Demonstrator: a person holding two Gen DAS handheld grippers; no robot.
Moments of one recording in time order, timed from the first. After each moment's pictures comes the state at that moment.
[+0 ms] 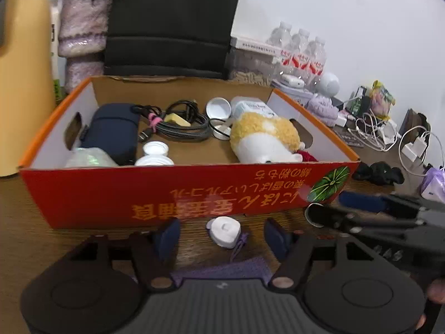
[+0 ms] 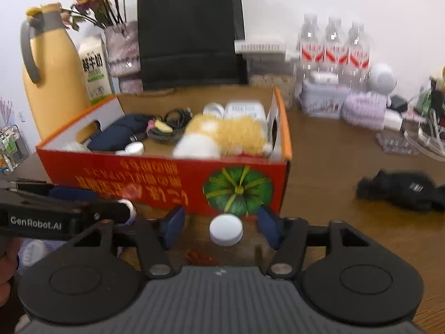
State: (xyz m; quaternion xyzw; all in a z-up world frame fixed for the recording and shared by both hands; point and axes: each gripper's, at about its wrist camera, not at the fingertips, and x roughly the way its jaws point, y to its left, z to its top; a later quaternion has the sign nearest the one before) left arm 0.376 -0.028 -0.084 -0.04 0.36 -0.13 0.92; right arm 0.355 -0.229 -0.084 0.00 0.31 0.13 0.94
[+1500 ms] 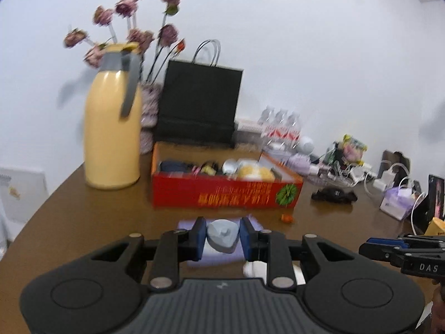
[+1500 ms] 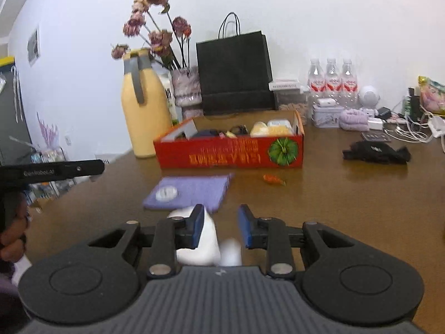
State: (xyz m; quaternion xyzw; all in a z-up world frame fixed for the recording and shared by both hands) left arm 0.141 0.055 -0.013 -0.05 0.19 -0.12 0.97; right arm 0.121 -0.235 -0.025 0.05 0.23 0.19 0.95
